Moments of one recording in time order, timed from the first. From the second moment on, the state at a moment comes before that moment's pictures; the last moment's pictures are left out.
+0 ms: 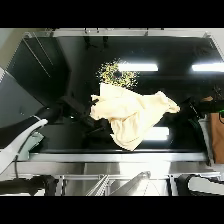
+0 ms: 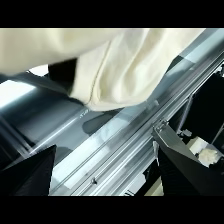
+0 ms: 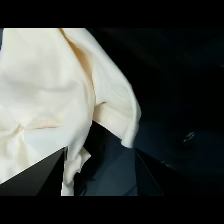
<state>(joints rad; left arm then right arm) -0.41 -1.55 0.90 -2.51 1.20 1.81 -0.53 -1.45 0.93 -0.74 1.14 1.12</state>
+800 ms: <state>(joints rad) -0.48 -1.79 1.14 -2.43 1.21 1.77 -0.53 -1.49 0.93 -0.65 1.14 1.08</state>
